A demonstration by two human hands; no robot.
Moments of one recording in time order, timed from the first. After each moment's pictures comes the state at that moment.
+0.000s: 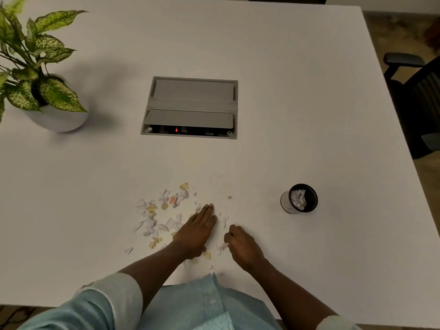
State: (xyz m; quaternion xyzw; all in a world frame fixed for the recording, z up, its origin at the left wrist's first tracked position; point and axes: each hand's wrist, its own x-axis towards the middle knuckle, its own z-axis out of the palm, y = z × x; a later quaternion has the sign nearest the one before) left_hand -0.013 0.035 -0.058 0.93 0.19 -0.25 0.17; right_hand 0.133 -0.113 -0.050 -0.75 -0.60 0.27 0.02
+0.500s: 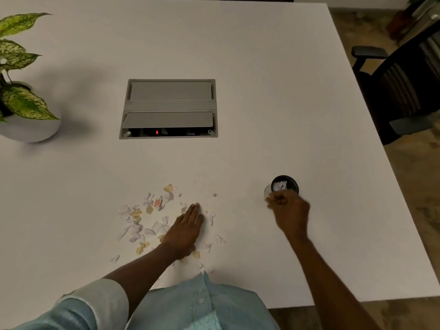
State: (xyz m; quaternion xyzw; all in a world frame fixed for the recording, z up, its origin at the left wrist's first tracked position) left_hand -0.008 0.034 -0.057 0.94 0.18 -0.24 0.15; right_hand 0.254 -0.142 0.030 -0.88 -0.15 0.17 0.43
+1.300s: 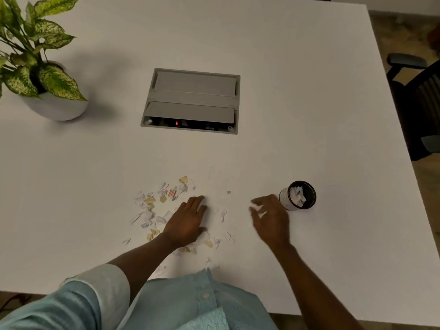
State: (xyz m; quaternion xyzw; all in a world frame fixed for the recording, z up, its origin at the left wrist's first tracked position) left_hand -0.019 0.052 -0.045 0.94 0.24 -0.14 0.18; right_hand 0.200 -0.114 0.005 -0.86 -0.36 0.15 0.33
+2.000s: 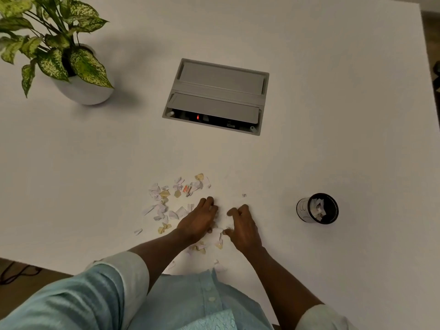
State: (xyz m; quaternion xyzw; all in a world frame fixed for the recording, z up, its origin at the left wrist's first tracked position) left_hand -0.014 0.056 -0.051 0.90 0.31 -0.16 0.28; right_hand 0.130 -0.060 -0.046 -0.80 -0.47 0.35 0.10
